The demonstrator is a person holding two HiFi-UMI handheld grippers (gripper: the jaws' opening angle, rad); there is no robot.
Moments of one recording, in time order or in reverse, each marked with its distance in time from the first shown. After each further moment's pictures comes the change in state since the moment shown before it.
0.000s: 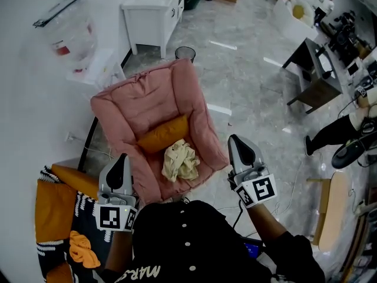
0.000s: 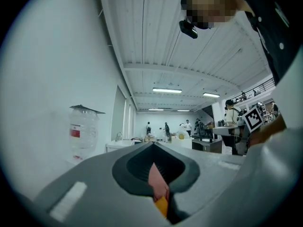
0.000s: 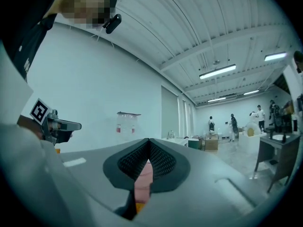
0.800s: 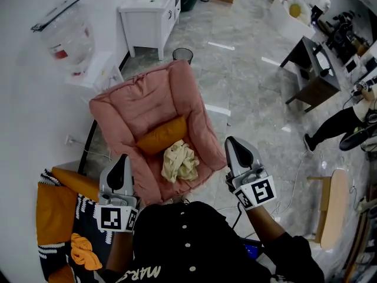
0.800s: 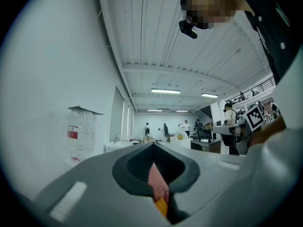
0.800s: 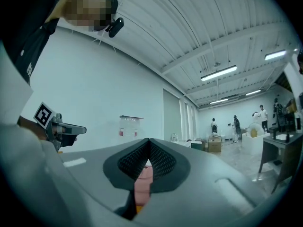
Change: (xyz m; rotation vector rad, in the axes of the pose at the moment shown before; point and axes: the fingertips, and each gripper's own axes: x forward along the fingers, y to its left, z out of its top) left arm 0.001 -0.010 0.004 0.012 -0.013 -0.016; right arm -0.009 0.010 0.011 0.006 -0.040 0.029
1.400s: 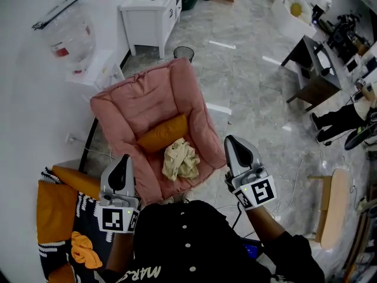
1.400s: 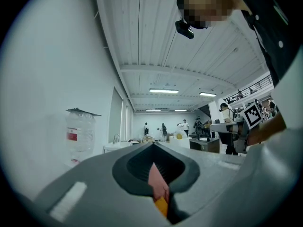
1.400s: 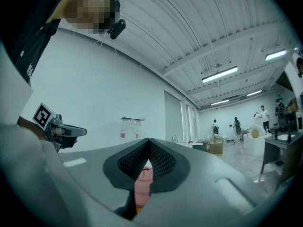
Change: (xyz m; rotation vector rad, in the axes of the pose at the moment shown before) left arm -0.006 -0.005 0.003 0.022 0.002 -0.012; right arm 0.001 0.010 0.007 -0.004 -0.020 0.011
